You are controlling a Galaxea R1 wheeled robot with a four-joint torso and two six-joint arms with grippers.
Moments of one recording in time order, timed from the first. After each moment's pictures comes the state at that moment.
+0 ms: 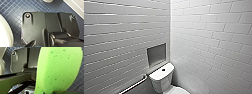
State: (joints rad) left arm 1.40 3.06 -2.76 -0.10 -0.02 0.21; right arm -1.56 3.06 -2.75 0.05 0.01 0.08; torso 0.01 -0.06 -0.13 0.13
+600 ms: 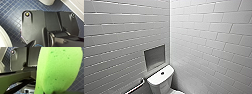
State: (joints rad) left arm 1.41 3.06 -2.76 -0.10 -0.01 0.21; right arm -1.56 3.05 -2.75 0.05 0.01 0.08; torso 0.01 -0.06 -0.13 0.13
